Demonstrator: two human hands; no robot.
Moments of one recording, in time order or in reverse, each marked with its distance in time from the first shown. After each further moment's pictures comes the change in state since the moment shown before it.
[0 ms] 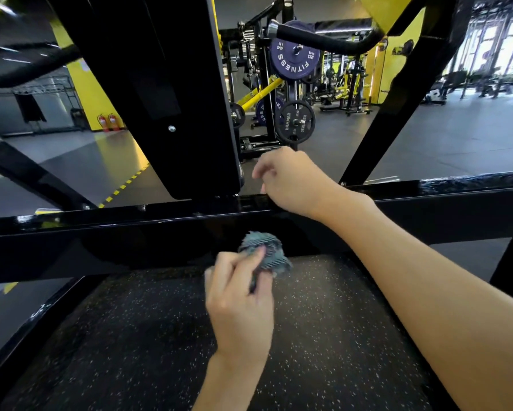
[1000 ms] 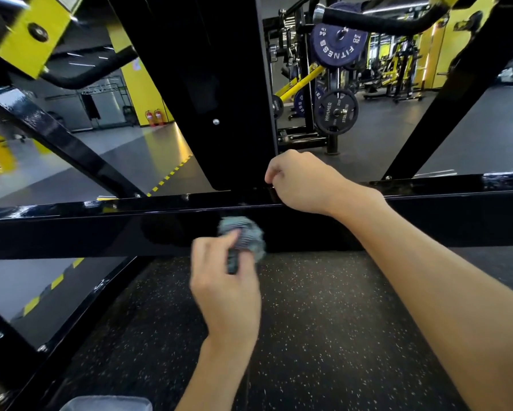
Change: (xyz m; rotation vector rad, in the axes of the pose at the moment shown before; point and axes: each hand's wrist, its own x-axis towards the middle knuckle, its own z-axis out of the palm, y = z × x) left_hand 0.027 -0.024 -0.043 0.130 0.063 -0.096; right_hand 0.014 -0.026 0.028 -0.028 -0.095 -0.097
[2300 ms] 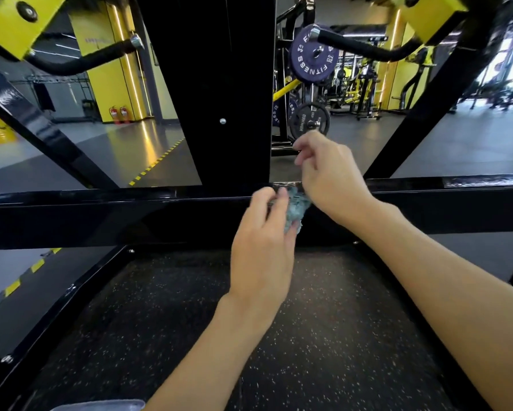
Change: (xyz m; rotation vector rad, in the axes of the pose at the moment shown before) left_hand 0.038 0.015 -0.032 0.018 -0.392 0.226; right_hand -0.035 -0.042 0.014 0.062 0.498 0.052
